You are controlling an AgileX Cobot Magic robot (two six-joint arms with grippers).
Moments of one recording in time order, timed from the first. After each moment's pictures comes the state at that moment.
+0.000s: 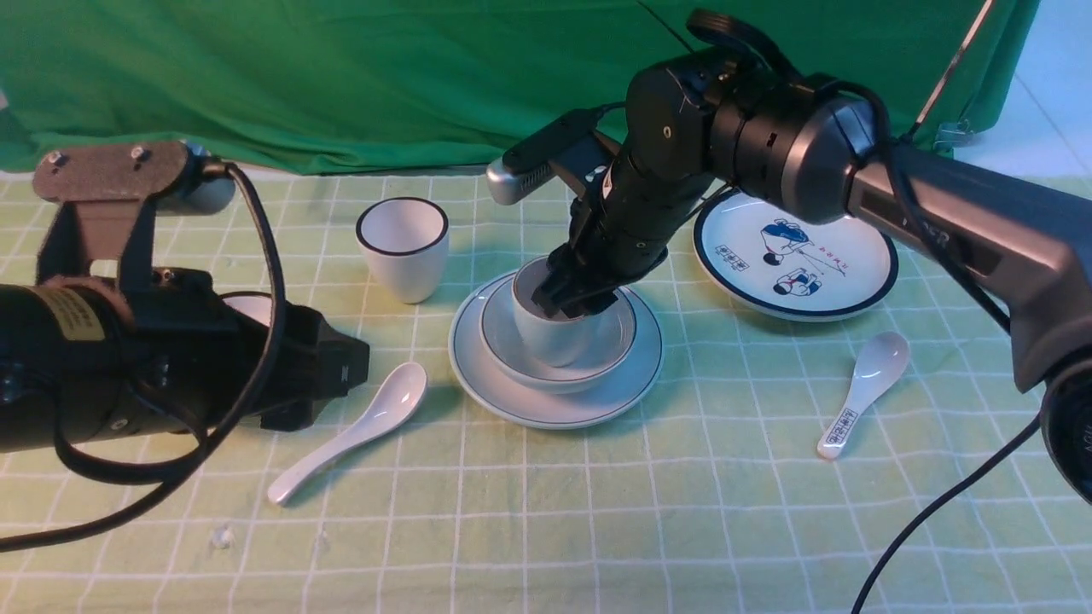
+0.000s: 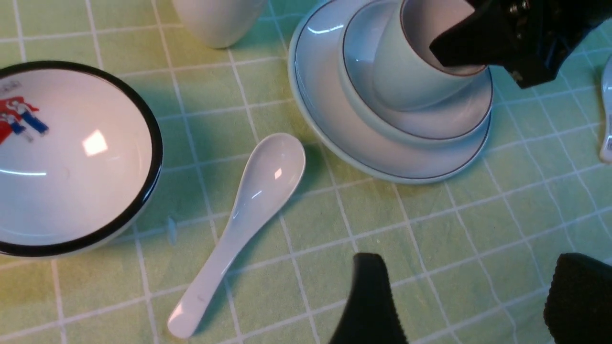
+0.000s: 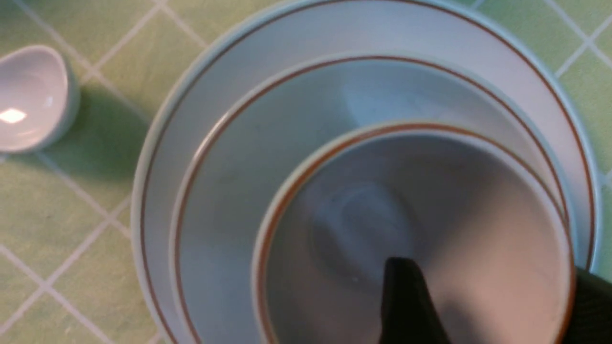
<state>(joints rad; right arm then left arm) 0.58 2.22 -1.98 0.13 1.08 -0.27 -0.32 1.05 -0.79 -0.21 0.51 -0.02</state>
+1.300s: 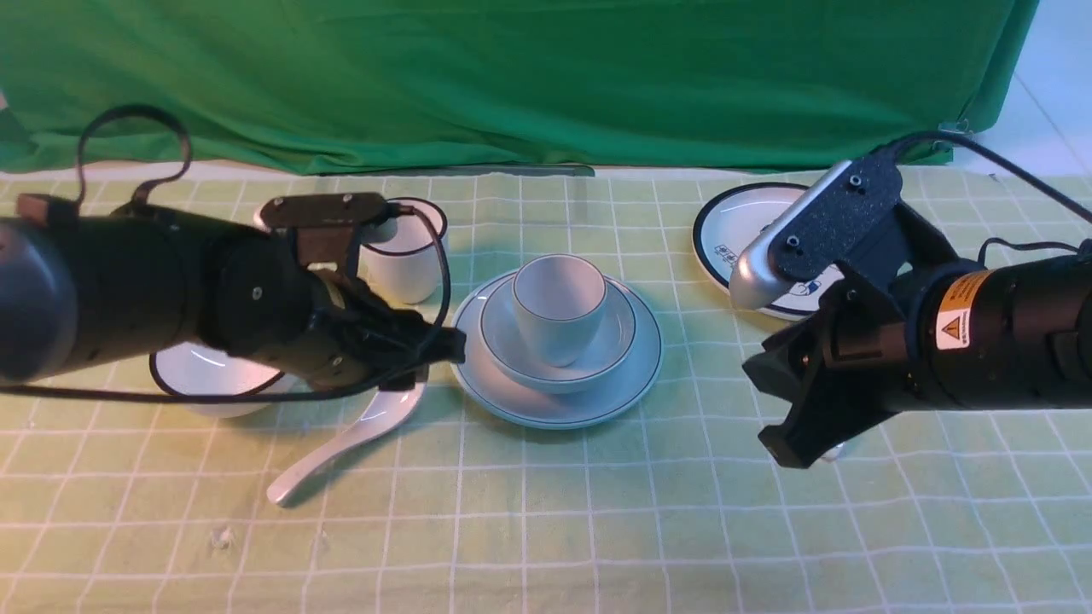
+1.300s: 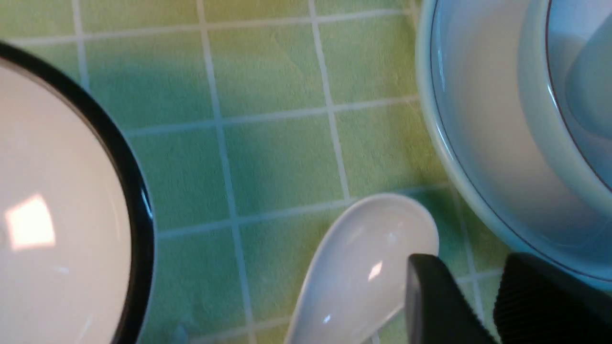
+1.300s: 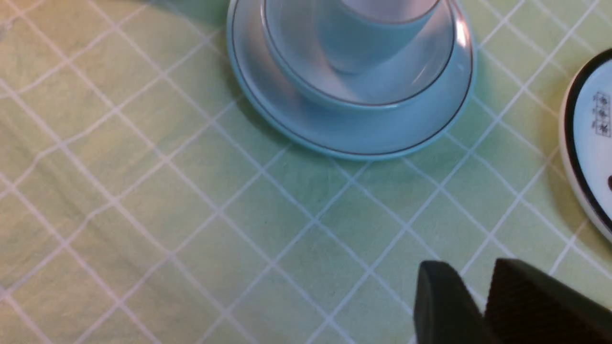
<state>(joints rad) 0.57 1.32 -0.93 0.12 0.58 -0.31 -0.32 1.68 -1.02 -0.04 0.35 -0.19</state>
